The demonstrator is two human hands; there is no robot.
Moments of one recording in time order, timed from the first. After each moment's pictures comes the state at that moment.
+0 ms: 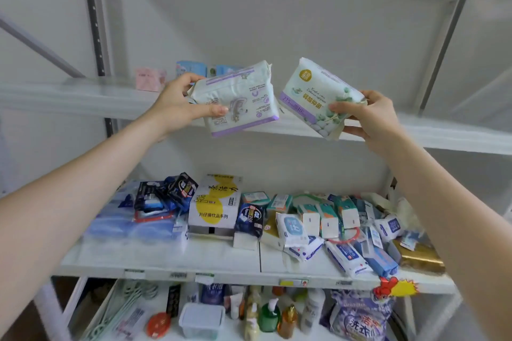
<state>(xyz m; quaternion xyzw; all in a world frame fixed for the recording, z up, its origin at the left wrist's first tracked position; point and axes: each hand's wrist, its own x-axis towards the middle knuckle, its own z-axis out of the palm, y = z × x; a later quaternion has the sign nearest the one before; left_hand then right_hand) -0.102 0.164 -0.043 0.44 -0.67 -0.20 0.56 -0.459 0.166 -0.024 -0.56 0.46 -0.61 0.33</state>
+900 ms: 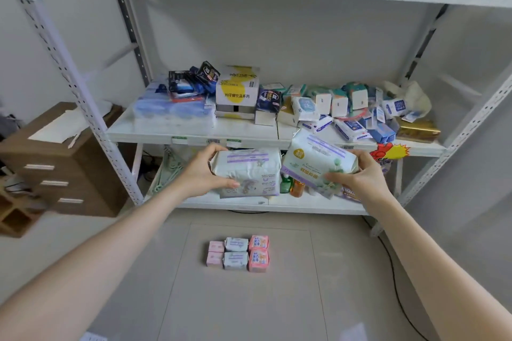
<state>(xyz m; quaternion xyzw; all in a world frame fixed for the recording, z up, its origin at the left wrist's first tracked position) -0.104 0.421 -0.344 0.57 -0.67 -0.34 0.33 -0.463 0.419 -0.347 -0.51 0.59 -0.48 0.41</state>
